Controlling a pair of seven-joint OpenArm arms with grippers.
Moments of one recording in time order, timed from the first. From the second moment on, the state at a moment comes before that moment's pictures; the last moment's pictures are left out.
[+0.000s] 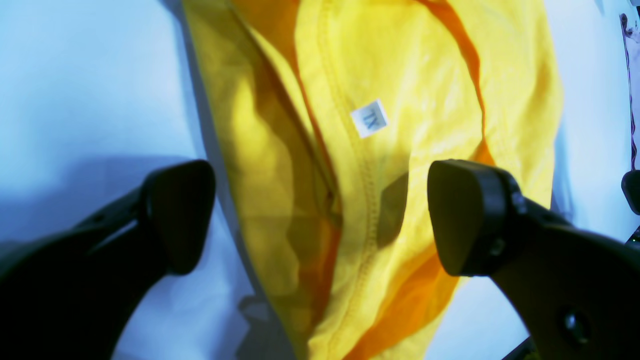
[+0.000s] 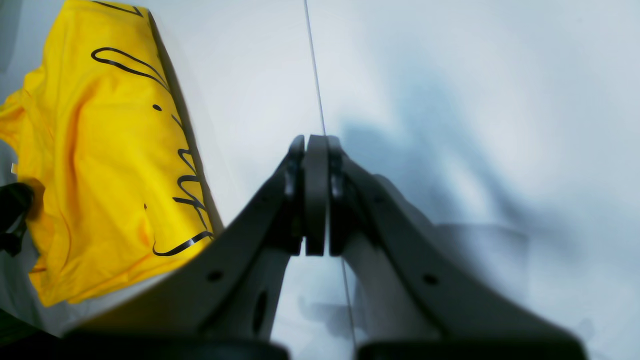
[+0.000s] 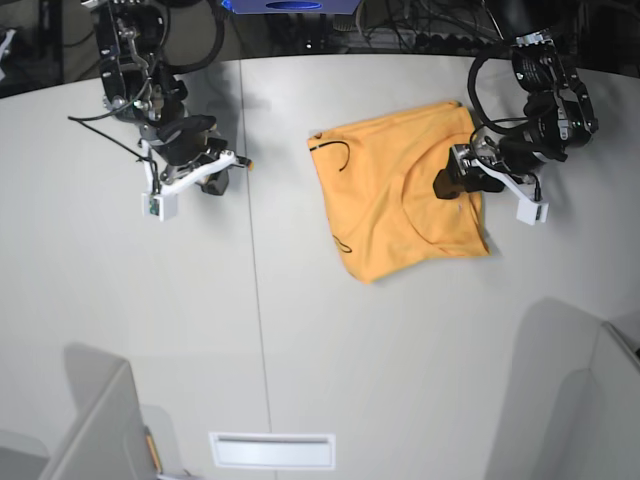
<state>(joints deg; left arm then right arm) 10.8 -9.9 -28.9 88.7 -45.9 -25.5 65.0 -18.8 14.6 -10.0 112.2 35.1 -19.4 -43.6</state>
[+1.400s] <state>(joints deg) 10.9 -9.8 -28.8 88.4 -45.3 -20.7 65.9 -18.4 14.7 -10.0 112.2 35.1 -19.4 -43.5</state>
